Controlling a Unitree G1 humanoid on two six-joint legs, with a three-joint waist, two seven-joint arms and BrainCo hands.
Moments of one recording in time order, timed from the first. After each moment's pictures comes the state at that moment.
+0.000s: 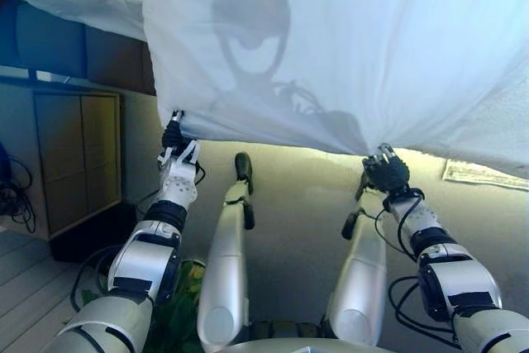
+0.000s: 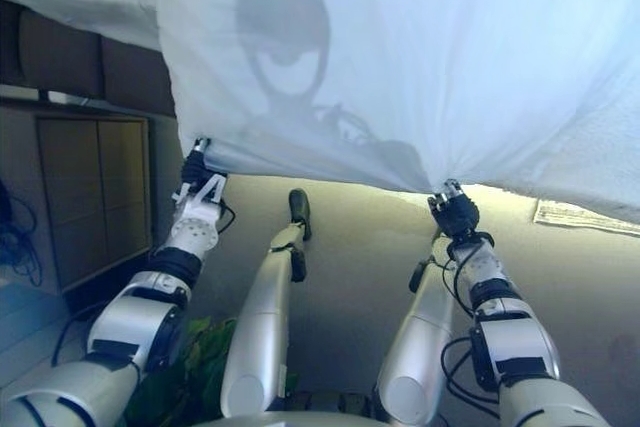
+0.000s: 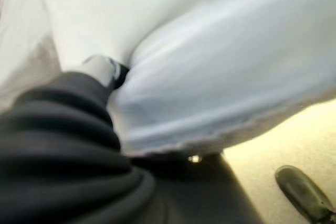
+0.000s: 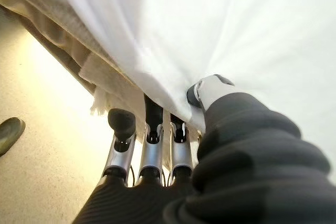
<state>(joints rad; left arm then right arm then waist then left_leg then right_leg) -0.75 0.27 -0.09 0.96 -1.28 -0.22 0.08 -0.61 -0.43 -0.01 1.13 1.34 0.08 0.36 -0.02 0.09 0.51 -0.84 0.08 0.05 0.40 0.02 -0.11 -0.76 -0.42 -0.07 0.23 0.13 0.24</state>
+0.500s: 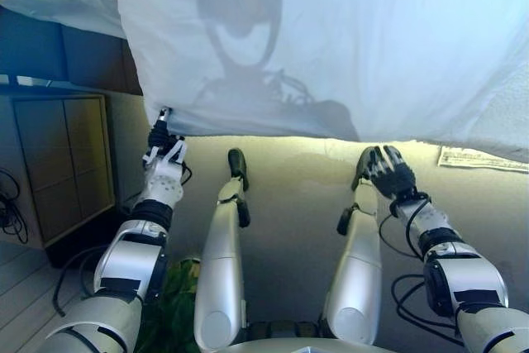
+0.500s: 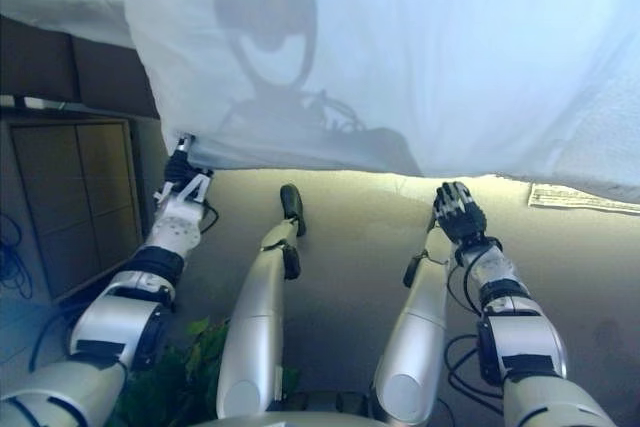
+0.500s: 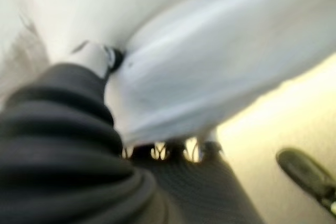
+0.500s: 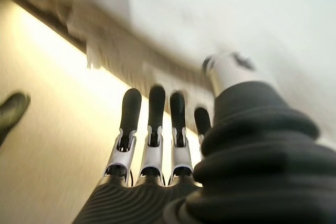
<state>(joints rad) -0.74 0.37 -0.06 1.00 -1.28 -0.13 0.10 -0.59 -0.45 -0.06 1.25 1.33 0.15 0.31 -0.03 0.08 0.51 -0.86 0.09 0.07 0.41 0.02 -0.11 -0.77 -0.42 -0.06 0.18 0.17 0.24</state>
